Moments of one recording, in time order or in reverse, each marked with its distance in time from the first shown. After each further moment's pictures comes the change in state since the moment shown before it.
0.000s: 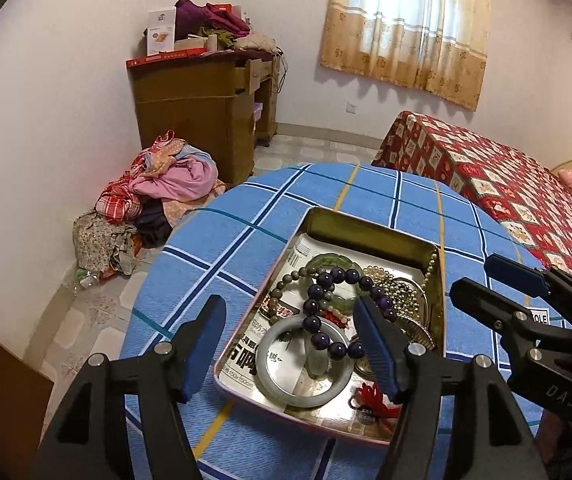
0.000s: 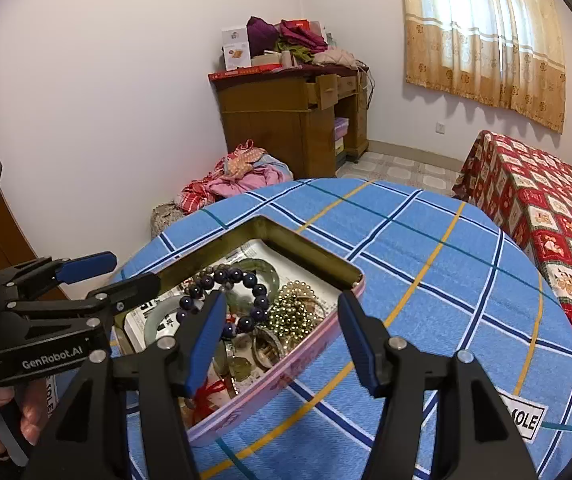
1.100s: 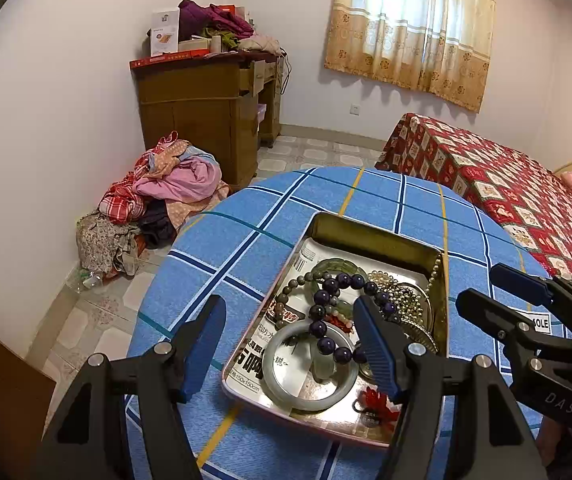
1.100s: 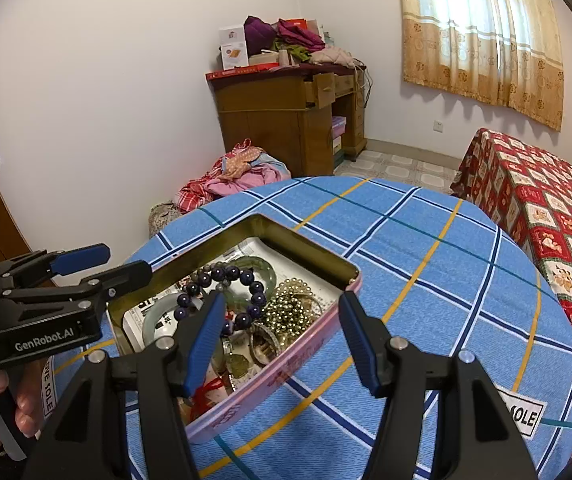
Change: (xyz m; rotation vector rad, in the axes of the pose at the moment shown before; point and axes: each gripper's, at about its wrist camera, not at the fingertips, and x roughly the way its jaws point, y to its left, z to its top) left arm -0.002 0.006 0.003 -0.007 -0.002 0.009; right arm -0.001 -0.004 -0.005 0.005 0.003 -0.005
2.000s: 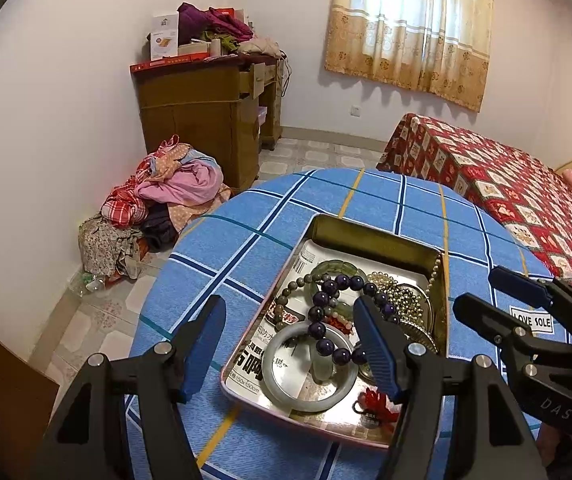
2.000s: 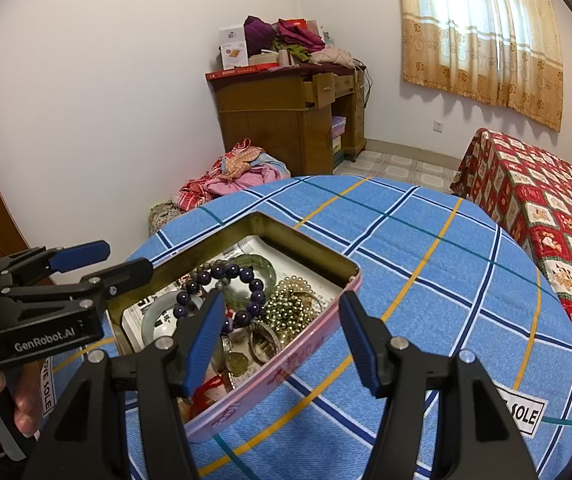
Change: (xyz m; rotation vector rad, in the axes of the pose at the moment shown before) left arm -0.002 0.000 0.001 0.005 -0.010 0.006; right arm 0.000 0.000 -0.001 0.001 0.001 0.000
